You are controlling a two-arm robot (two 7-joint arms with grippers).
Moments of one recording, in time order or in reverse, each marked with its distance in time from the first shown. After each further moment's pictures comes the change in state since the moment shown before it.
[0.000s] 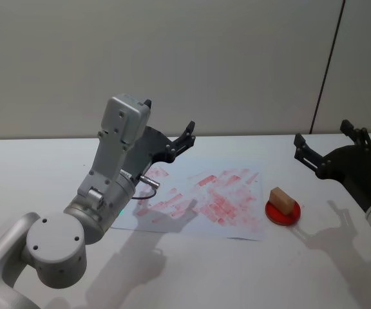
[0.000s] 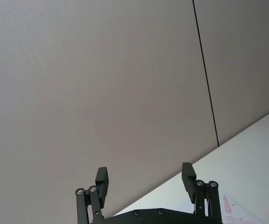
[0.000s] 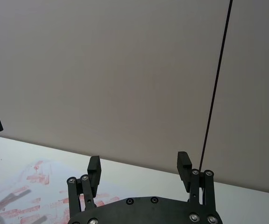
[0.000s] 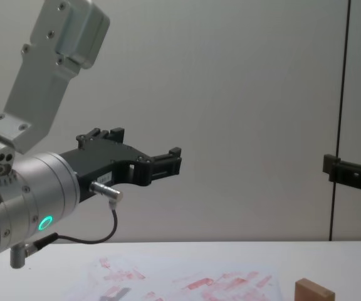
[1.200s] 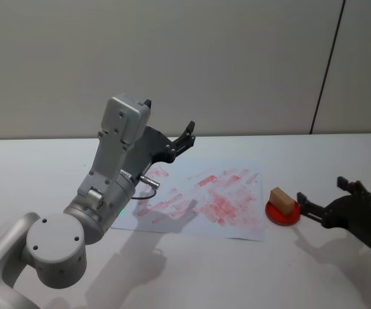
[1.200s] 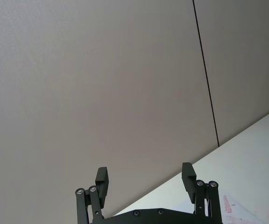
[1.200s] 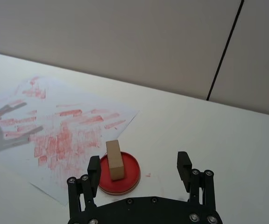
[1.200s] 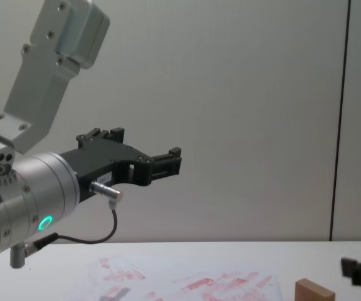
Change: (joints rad) left arm 0.000 0.000 0.000 0.000 0.000 0.000 0.000; right arm -0.033 0.070 0.019 0.036 0.014 0.248 0.099
